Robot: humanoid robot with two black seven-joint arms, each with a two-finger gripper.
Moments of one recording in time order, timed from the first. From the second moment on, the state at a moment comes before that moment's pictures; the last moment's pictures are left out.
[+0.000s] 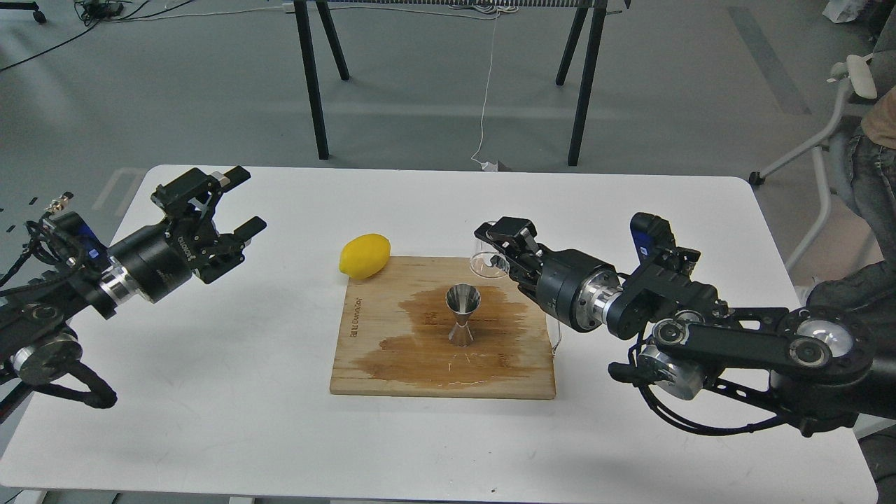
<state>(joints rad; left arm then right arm) -0.36 0.73 -0.75 -1.09 0.63 -0.49 -0.49 0.99 -0.45 0.03 1.64 -0.44 -0.46 -0.06</state>
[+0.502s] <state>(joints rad) -0.36 0.72 -0.75 -1.09 0.63 -0.49 -0.49 1.01 -0.38 -0.02 1.57 -0.54 -0.49 -0.02</state>
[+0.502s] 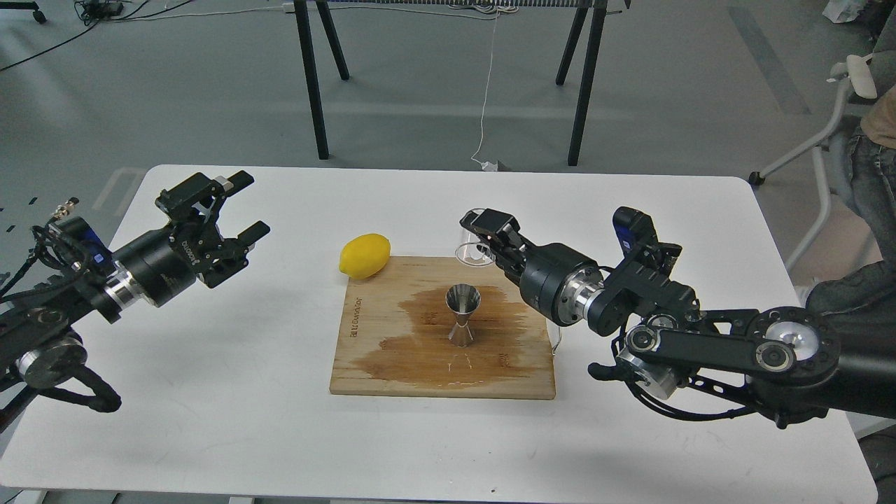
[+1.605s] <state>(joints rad) -0.35 0.72 -0.75 -1.08 0.63 -0.49 -0.49 1.08 -0.34 -0.18 1.50 -0.74 -0.49 0.02</state>
